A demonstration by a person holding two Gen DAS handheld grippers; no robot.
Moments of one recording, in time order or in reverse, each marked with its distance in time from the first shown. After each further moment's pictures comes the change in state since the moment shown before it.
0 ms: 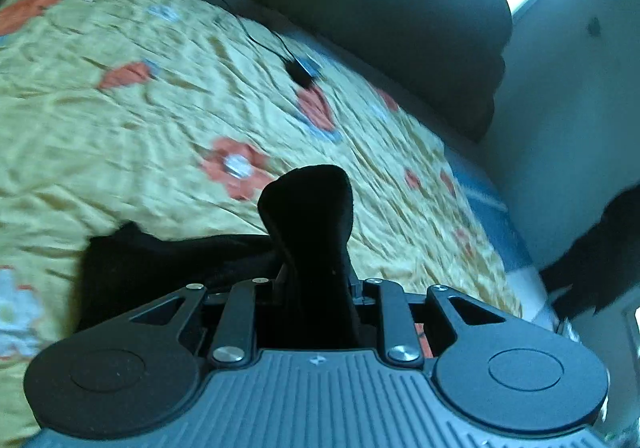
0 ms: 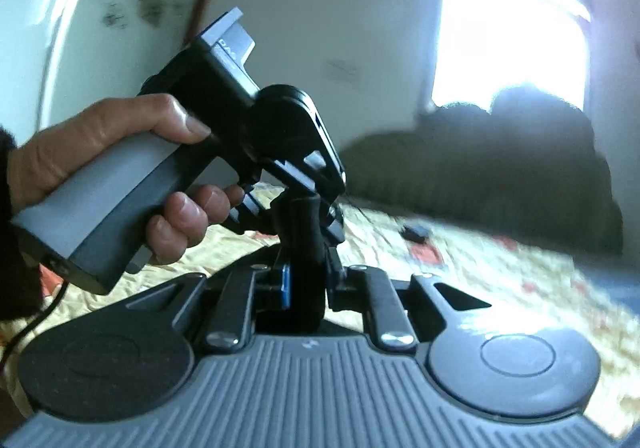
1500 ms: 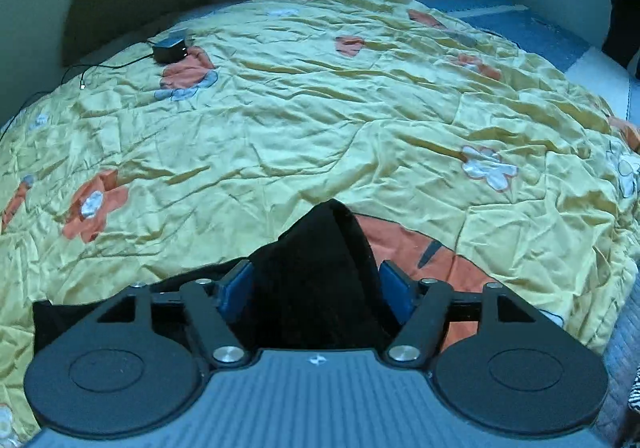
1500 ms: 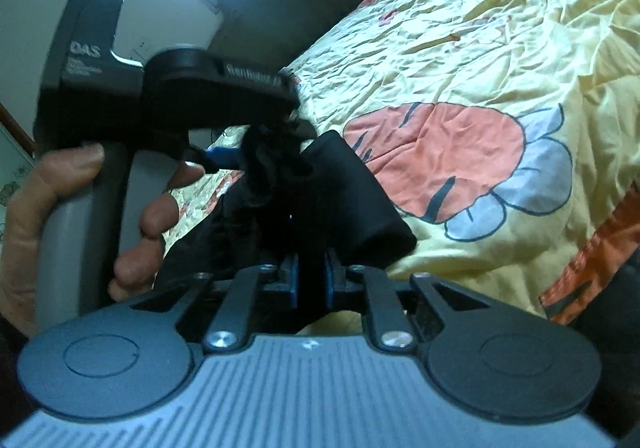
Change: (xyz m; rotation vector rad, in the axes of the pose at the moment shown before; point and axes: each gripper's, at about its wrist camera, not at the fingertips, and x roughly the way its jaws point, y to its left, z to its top) left arm 0.156 -0.183 -0.083 0.641 0.157 0.333; right arm -0.013 -0.207 -0.144 0.955 0.255 0.014
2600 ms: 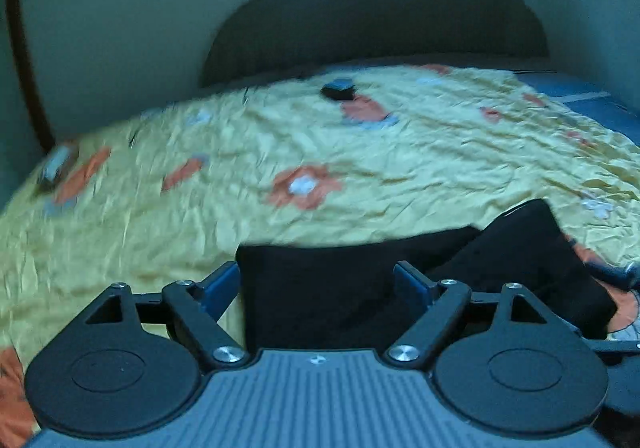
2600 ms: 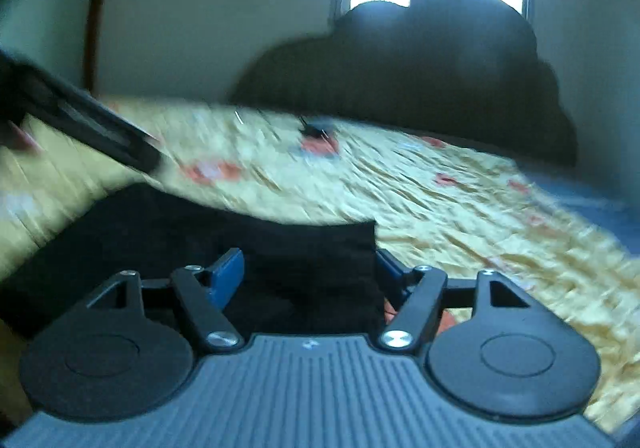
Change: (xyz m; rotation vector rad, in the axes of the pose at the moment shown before) left arm -0.075 0.125 -0.104 -0.212 -0.216 0.243; right arm 0.055 0.088 -0.003 -0.886 -0.045 -0.328
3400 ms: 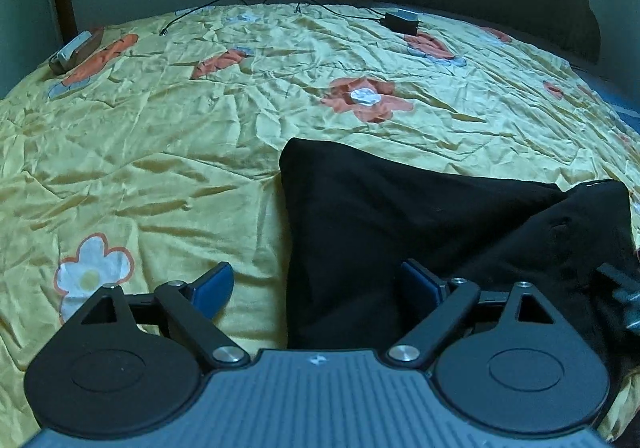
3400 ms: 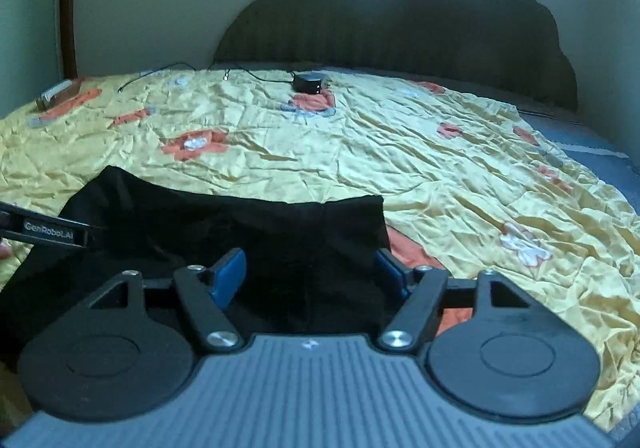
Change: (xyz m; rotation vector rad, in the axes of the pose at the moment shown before) left arm 0.052 0.041 -0.035 -0.179 0.167 0.015; right arm 0.023 -0.002 0.023 0.095 0.105 0.031
